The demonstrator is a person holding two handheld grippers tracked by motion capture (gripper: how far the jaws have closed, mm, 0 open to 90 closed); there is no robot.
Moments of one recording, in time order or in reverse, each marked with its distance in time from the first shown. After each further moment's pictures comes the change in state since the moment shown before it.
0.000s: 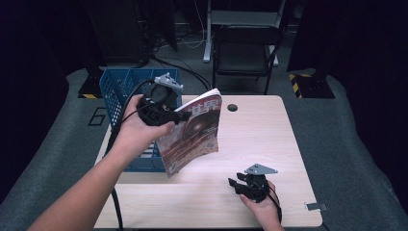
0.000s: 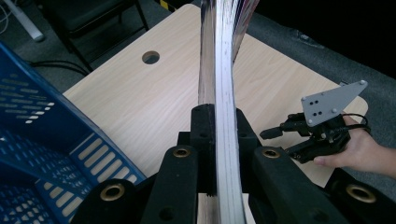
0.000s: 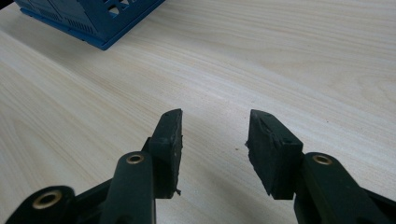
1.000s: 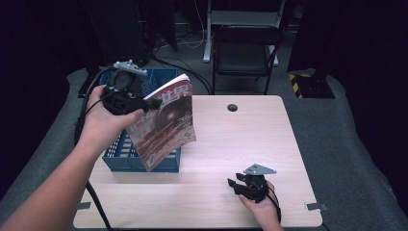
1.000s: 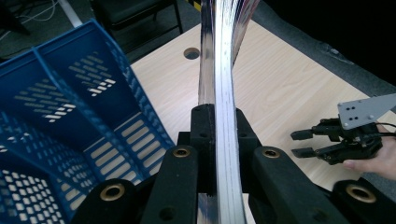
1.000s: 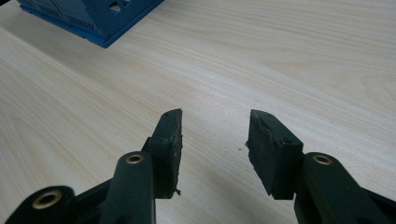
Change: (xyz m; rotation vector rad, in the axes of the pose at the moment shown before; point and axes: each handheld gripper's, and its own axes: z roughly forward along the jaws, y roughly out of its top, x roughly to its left) left arm 0.045 -0.016 -0.047 -0.007 0.103 -0.085; right arm 0.001 0.000 0.002 0.009 -0.002 -0.021
